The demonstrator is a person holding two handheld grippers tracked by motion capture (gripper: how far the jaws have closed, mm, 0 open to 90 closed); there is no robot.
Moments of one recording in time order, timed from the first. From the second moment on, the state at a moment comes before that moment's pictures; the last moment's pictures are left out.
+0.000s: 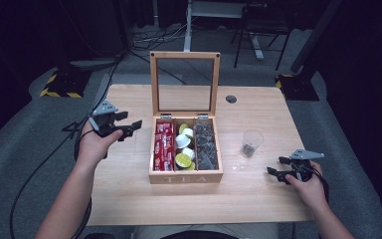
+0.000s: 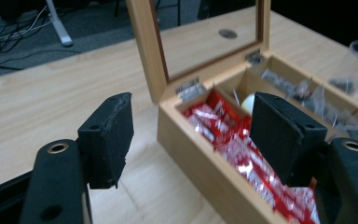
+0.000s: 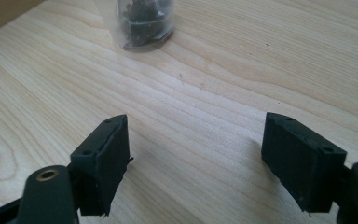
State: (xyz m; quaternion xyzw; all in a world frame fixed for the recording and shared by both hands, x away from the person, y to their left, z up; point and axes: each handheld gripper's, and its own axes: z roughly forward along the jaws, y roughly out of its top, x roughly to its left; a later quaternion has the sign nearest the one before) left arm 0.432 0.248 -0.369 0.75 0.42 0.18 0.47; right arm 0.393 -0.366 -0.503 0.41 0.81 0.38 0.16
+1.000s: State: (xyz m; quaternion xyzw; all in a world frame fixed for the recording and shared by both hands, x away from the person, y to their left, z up) left arm 0.559 0.216 -0.333 0.73 0.42 0.19 0.51; right arm 0.393 -0.360 -0.504 0.40 0.82 0.37 0.18
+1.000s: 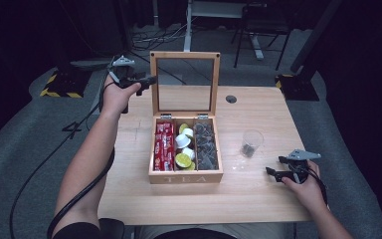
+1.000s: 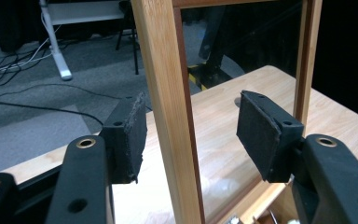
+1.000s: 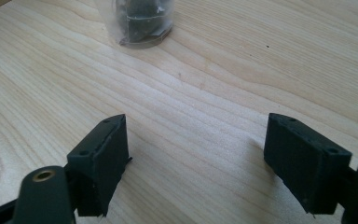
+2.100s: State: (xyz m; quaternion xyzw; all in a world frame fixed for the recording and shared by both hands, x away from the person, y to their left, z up) left arm 0.566 0.212 -0.336 0.73 0.41 0.17 0.52; right arm 0.393 -0.360 -0.504 0.41 0.82 0.37 0.18
